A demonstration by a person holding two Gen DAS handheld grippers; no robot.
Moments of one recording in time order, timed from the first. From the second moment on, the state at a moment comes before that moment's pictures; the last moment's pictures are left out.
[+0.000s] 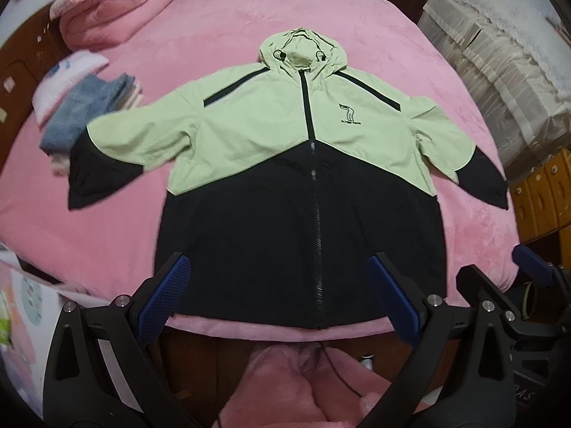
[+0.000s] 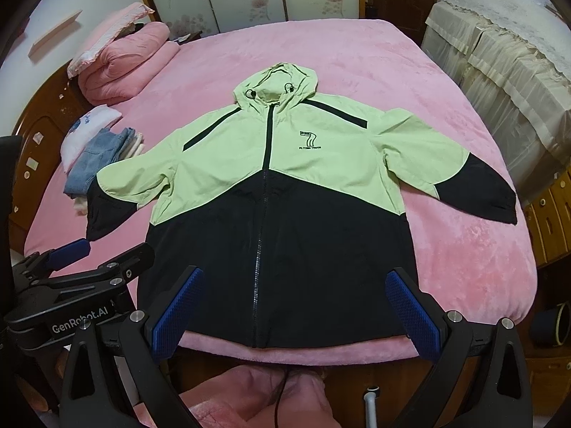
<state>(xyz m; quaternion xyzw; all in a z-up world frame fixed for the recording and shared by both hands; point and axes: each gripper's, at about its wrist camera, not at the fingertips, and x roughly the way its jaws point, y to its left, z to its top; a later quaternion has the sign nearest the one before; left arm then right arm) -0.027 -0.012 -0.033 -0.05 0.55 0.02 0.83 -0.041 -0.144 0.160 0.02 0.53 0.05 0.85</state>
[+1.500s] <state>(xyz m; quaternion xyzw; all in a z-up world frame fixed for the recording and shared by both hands) 0.026 0.595 -0.327 -0.50 0.30 0.39 0.71 0.135 0.238 -0.133 0.06 0.62 0.07 0.78</state>
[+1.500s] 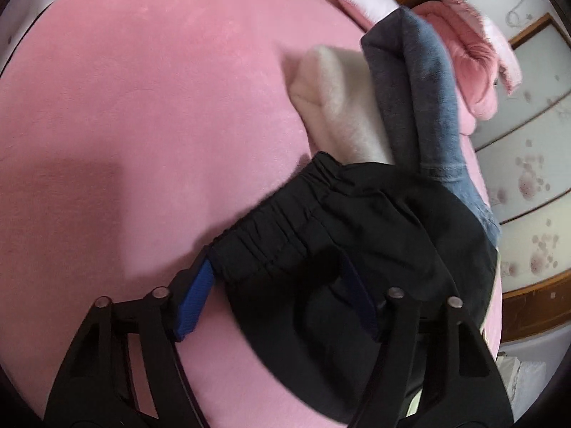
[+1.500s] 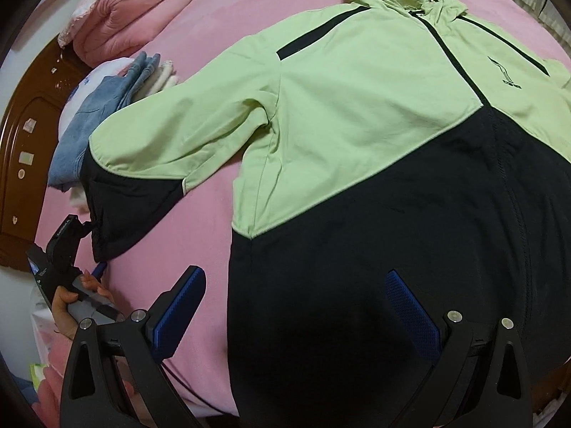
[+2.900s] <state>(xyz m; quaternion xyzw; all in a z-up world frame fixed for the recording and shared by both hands) 0.319 0.074 -0.195 -0.17 0.45 -0.03 0.88 0.301 -0.044 -0.148 0.21 0.49 -0.06 0.84</state>
